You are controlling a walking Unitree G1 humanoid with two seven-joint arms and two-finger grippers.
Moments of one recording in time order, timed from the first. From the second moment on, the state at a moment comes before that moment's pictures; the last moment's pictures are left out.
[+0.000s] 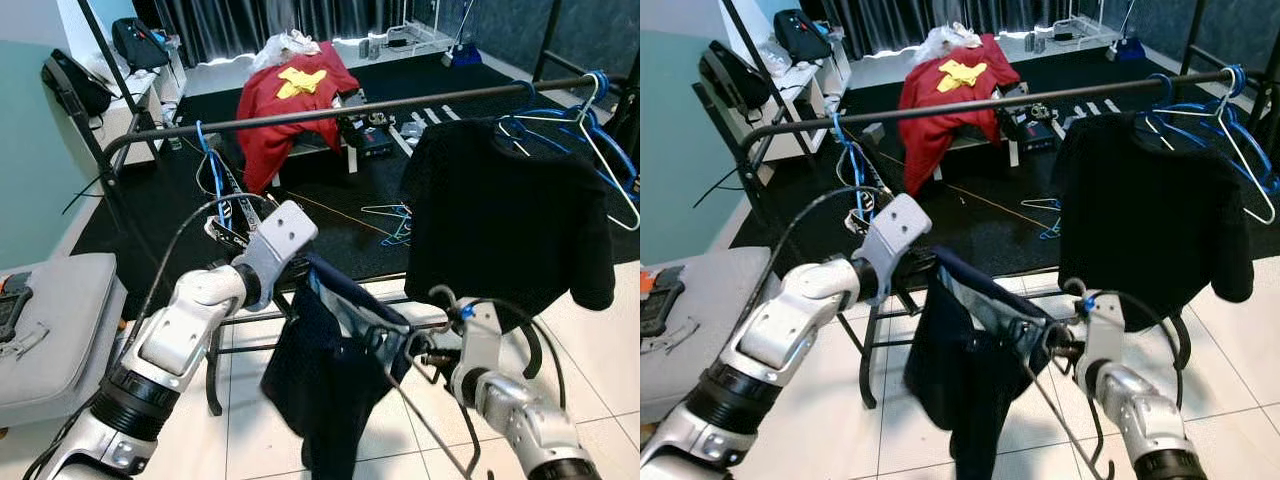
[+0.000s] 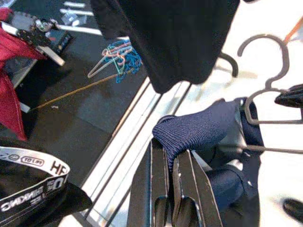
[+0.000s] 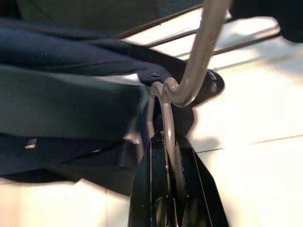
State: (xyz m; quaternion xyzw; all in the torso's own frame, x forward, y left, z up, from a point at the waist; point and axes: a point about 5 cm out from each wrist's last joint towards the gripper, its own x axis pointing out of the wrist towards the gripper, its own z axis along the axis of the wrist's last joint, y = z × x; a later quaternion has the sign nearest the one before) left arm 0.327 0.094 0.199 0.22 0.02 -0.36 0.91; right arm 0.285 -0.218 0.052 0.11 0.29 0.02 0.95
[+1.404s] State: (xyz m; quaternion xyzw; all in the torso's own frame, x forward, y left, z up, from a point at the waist) left arm 0.322 0.094 0.152 0.36 0.03 -0.37 0.86; right arm 0.333 -0.249 0.163 0.63 -0.06 -0.12 0.76
